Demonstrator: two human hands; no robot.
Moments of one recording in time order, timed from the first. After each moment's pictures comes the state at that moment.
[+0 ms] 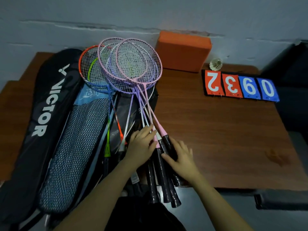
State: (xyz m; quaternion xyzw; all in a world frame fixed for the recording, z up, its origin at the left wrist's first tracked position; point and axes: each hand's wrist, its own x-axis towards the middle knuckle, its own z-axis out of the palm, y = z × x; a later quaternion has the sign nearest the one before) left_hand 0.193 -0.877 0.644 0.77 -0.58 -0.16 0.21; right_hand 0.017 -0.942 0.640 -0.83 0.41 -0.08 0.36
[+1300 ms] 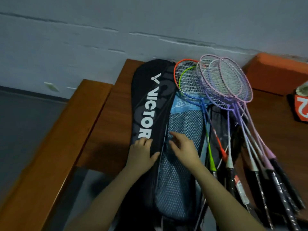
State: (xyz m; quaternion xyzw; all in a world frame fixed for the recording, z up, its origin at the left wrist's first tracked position) left_hand 0.474 -0.654 0.649 0.86 -0.47 -0.15 0.15; right_hand 0.350 -0.787 0.655 -0.87 0.33 -0.12 0.33
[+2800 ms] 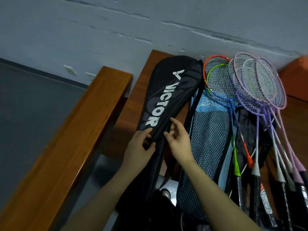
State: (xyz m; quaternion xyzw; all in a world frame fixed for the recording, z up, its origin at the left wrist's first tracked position) left_hand 0.523 -0.577 0.693 0.82 -0.28 -0.20 0.45; right_hand 0.447 -0.707 0.682 -0.71 0.37 -0.19 0.57
